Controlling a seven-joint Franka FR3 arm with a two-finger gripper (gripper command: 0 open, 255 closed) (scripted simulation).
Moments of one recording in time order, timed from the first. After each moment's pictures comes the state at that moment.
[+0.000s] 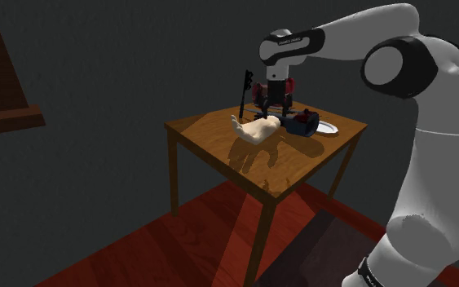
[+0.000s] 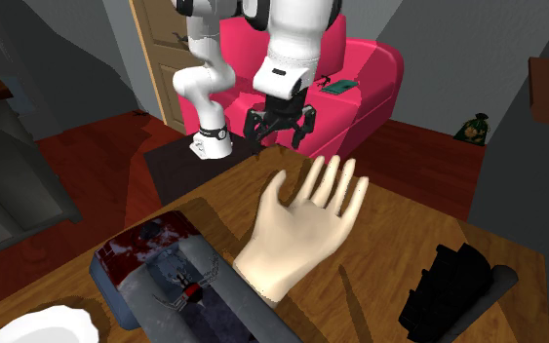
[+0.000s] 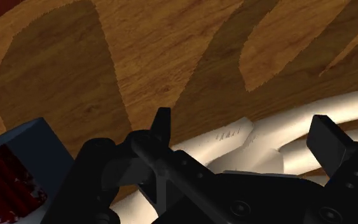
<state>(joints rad) -0.23 0.31 -0.14 -1.50 -0.01 1.62 0.11</state>
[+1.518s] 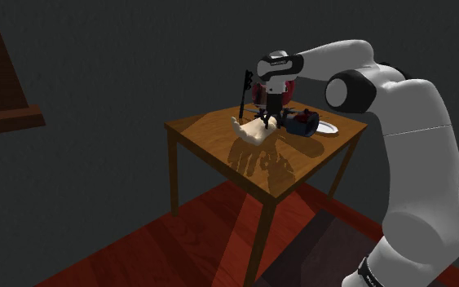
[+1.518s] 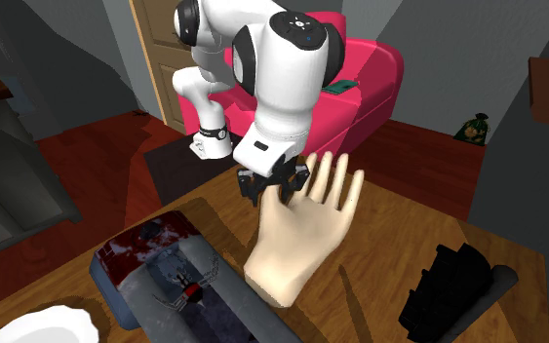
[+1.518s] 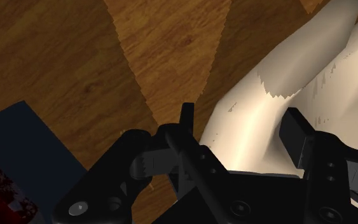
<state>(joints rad) -0.32 0.63 -0.17 -1.19 0.07 1.58 0.14</state>
